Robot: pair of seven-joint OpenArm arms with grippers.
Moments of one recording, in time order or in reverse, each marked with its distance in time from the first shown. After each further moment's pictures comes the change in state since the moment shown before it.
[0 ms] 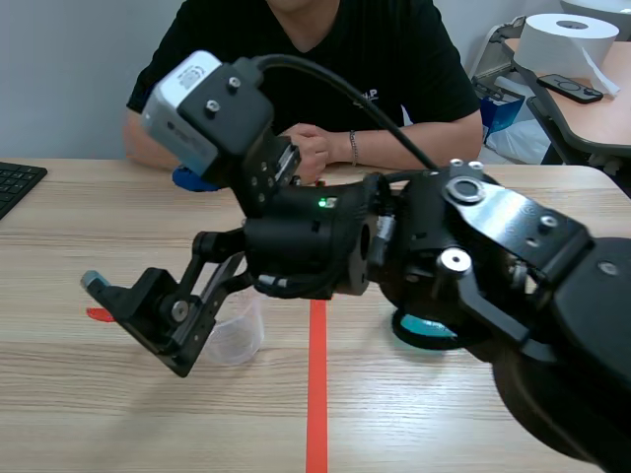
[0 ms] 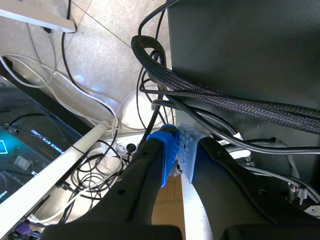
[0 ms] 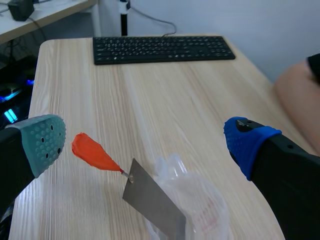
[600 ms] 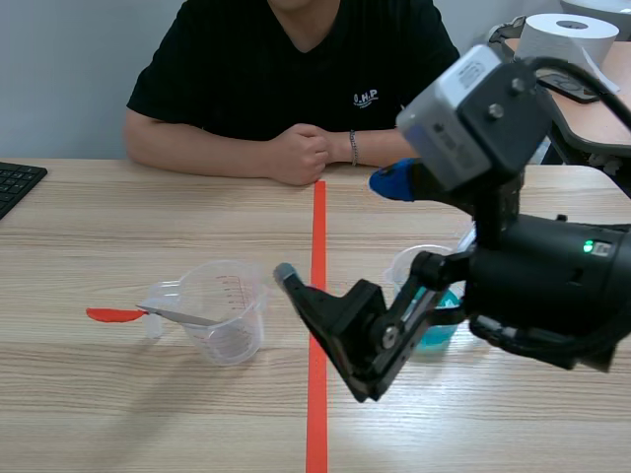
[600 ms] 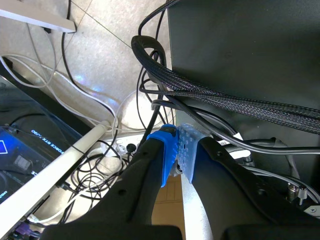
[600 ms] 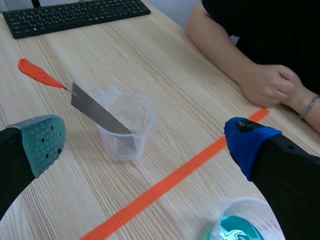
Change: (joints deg) left arm 0.0 0.0 0.0 0.0 0.0 0.0 0.0; right arm -25.4 23.8 17.6 21.2 5.1 -17.0 1.8
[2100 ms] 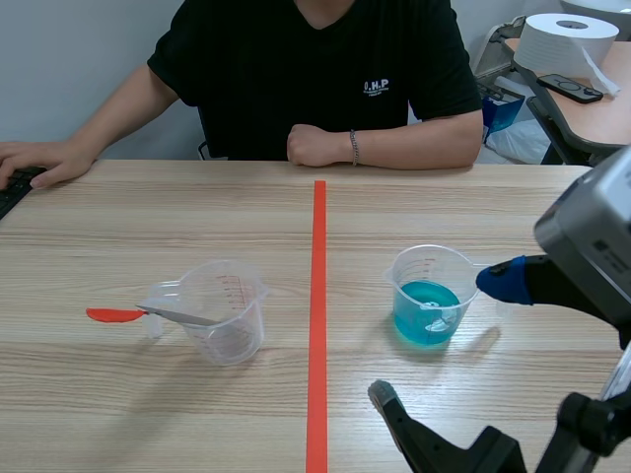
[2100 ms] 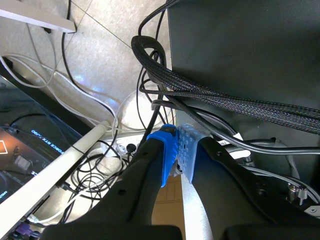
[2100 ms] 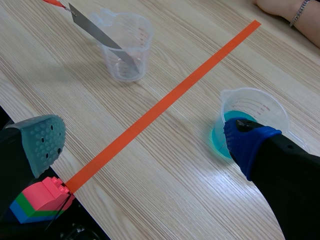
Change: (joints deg) left arm 0.0 0.0 0.0 0.0 0.0 0.0 0.0; right arm -36.3 -2.2 22.4 13.2 -5.0 0.2 -3.6
